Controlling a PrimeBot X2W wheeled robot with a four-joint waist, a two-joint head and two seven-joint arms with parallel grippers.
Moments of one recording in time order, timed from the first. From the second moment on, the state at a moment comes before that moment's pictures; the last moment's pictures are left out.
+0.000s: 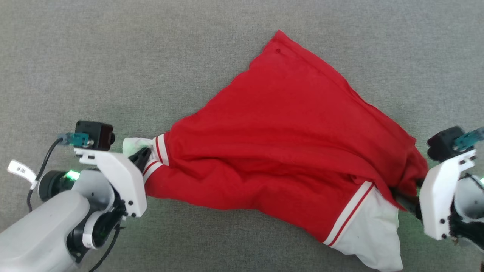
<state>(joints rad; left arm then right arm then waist) -0.63 0.81 -0.97 0.07 -1.19 0.35 0.16 -0.20 -0.48 0.09 -0.14 0.64 0.13 1.01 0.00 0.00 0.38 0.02</state>
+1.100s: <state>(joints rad) -0.71 0.61 -1.04 0.14 -1.15 0.26 0.15 -0.82 -0.56 0.33 0.23 0.56 0.13 0.75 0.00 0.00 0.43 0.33</state>
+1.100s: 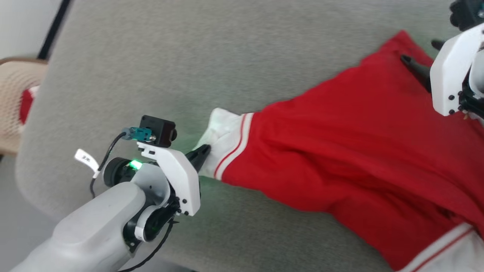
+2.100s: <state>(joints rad) -0.88 0.67 -0.99 0.25 -1.13 0.22 0.21 -1.09 -0.67 0.60 0.50 0.76 0.13 0.88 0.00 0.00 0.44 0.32</state>
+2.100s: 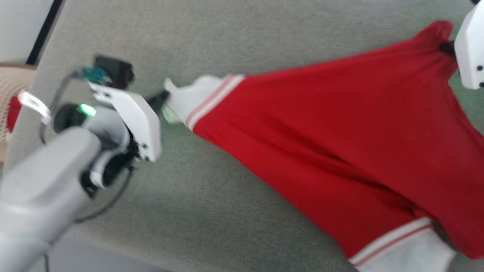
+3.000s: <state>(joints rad) -1.35 0.72 -0.97 0.38 -1.02 0.17 0.47 -1.14 -0.60 0.37 0.35 0.62 0.13 0.68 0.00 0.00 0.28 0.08</state>
